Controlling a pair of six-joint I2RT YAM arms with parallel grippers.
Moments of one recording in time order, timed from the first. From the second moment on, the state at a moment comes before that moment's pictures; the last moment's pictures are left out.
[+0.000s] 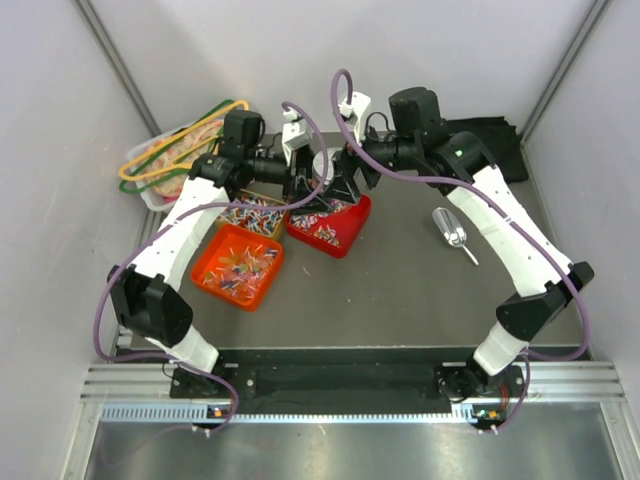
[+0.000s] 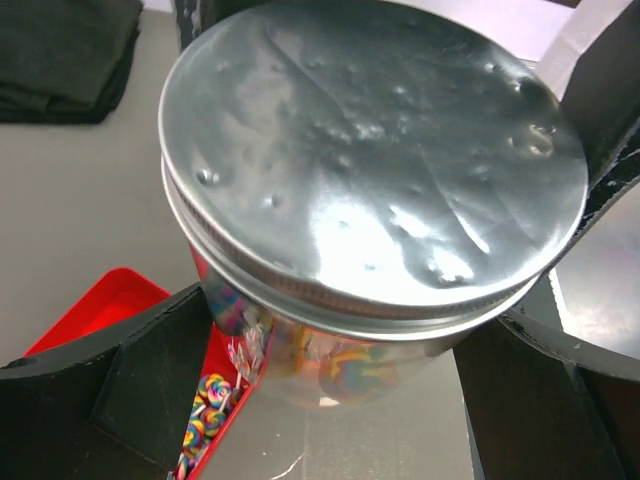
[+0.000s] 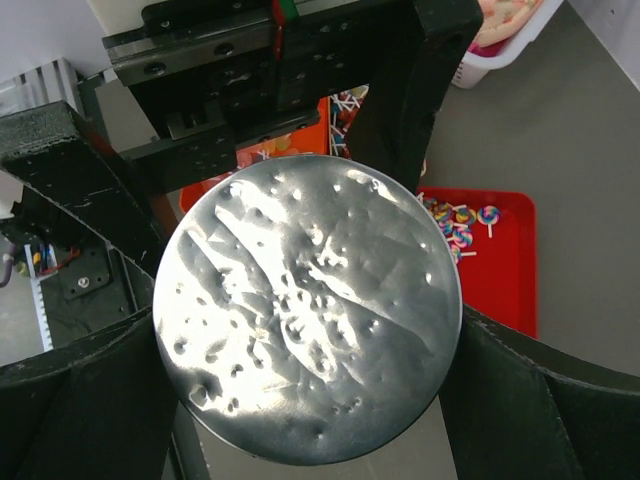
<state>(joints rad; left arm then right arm) -0.35 1.61 1.63 -0.59 1.19 0.36 0.65 1.65 2.01 -0.86 -0.52 -0.17</state>
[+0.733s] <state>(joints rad) -0.33 1.60 1.61 -0.54 0.94 0.32 0.54 1.56 1.95 -0.77 -0.60 -0.13</state>
